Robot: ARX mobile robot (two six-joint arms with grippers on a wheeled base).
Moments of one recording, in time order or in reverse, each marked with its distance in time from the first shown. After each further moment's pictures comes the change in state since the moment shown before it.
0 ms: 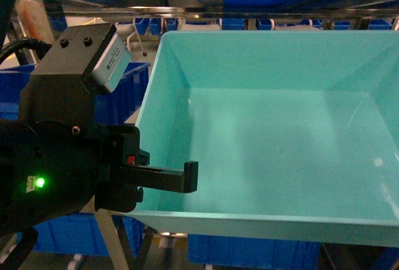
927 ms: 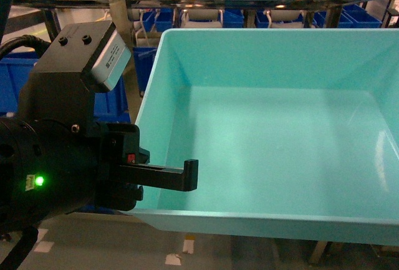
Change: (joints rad) left arm 0.000 0.000 0.000 0.004 0.000 0.000; right arm 0.000 -0.001 0.000 0.003 -0.001 0.000
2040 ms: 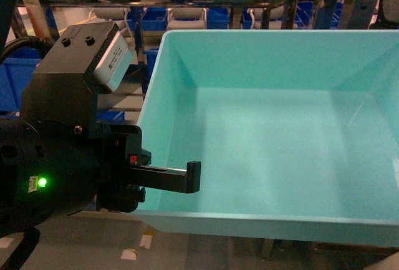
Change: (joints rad) left arm -0.005 0.002 0.003 -0.002 -0.003 0.000; right arm -0.004 0.000 0.001 0.000 0.000 0.000
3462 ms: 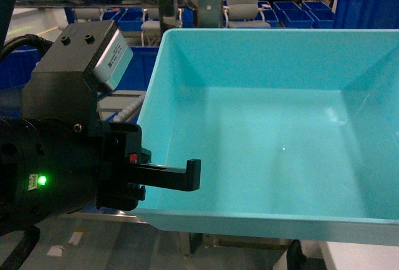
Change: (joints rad) left arm 0.000 0.000 0.002 0.001 0.000 0.000; right arm -0.002 0.000 0.000 0.000 -0.001 0.000
